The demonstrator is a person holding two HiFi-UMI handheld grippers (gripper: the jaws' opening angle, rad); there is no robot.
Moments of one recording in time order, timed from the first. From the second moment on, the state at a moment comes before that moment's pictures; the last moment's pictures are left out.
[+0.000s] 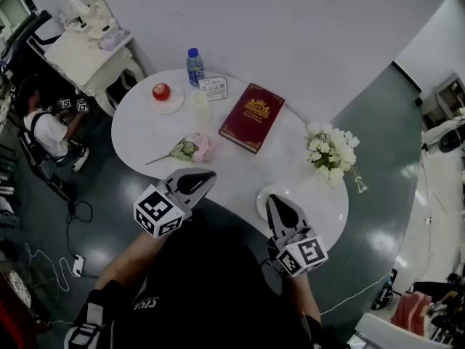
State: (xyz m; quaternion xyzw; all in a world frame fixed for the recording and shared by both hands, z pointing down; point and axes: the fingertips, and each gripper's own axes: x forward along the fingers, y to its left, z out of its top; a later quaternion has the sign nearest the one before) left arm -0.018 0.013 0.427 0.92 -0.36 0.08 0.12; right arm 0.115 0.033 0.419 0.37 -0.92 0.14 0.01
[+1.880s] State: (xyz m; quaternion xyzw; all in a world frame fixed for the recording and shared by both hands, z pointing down) left arm -0.227 -0.104 0.571 0.91 -0.21 0.31 0.17; right arm -0.057 -0.098 0.458 0.47 -0.85 0.23 0.00
